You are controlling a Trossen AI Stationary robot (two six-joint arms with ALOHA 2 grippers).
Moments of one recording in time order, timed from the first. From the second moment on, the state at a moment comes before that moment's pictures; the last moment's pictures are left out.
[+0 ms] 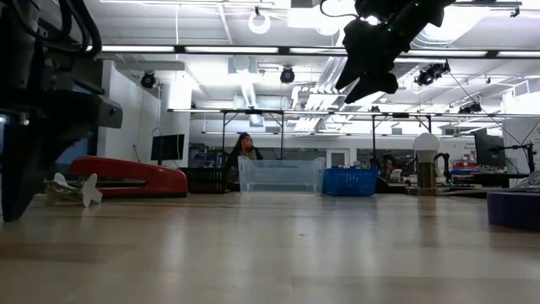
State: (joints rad) left arm -0.63 1.88 1.16 -0.98 -0.01 -2.41; right arm -0.47 1.27 1.03 -0.54 -0.13 0.25
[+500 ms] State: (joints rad) left arm -0.63 1.89 1.15 -1.09 -0.11 -2.42; right arm -0.47 1.27 1.03 -0.54 -0.13 0.25
